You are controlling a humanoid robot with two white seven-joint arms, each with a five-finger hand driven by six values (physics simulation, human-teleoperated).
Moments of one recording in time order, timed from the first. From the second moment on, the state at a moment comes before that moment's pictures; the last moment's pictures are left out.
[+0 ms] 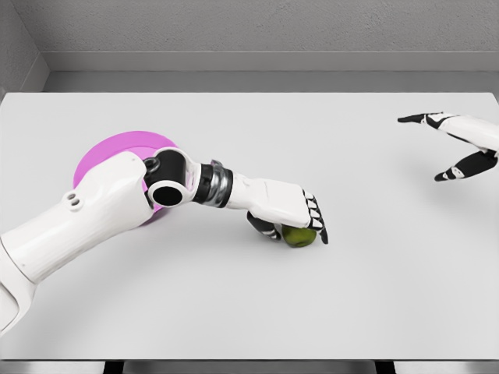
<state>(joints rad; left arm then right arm) -0.91 0.32 -1.13 -1.33 -0.40 -0.61 -0.53 -0.52 -0.86 0.38 -1.18 0.01 -0.61 0.61</state>
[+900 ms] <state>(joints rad) -0.91 0.31 -1.14 -1.31 -0.42 -0.61 -0.53 -0.53 -0.86 0.38 -1.18 0.01 -0.61 0.61</state>
